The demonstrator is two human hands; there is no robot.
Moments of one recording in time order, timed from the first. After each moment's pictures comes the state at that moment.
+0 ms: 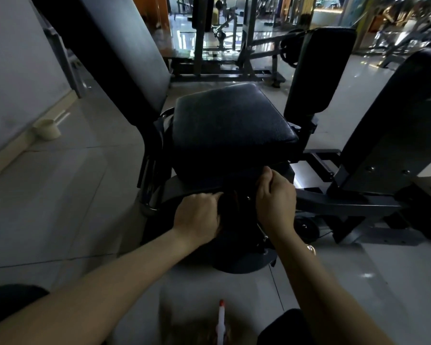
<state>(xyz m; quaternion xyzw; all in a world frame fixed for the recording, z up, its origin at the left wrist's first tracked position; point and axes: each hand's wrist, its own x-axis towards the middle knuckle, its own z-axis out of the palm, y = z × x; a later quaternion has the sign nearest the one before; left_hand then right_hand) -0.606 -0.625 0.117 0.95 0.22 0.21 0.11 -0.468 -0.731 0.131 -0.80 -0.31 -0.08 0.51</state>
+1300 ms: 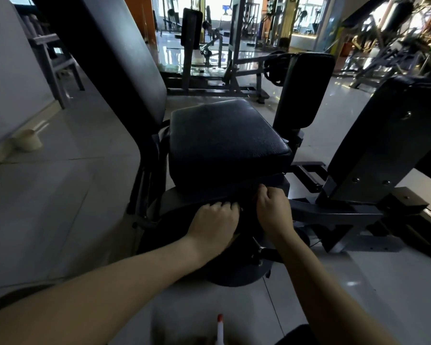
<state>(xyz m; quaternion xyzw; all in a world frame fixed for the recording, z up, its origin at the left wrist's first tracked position) -0.591 -0.649 0.131 0.98 0.14 0.15 -0.07 -0.460 -0.728 0.136 -0.84 -0.26 0.05 0.47</state>
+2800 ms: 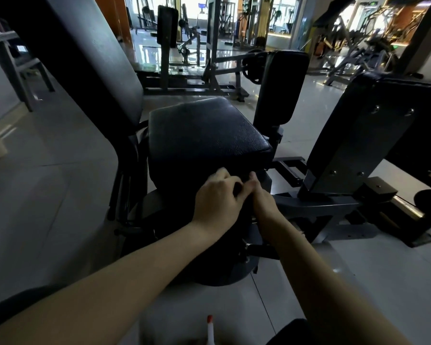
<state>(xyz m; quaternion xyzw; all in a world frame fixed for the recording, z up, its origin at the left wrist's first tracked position) -0.544 -0.655 0.154 0.90 0.16 0.35 0.18 -0.457 -0.744 0.150 -0.68 -0.18 0.29 0.65</state>
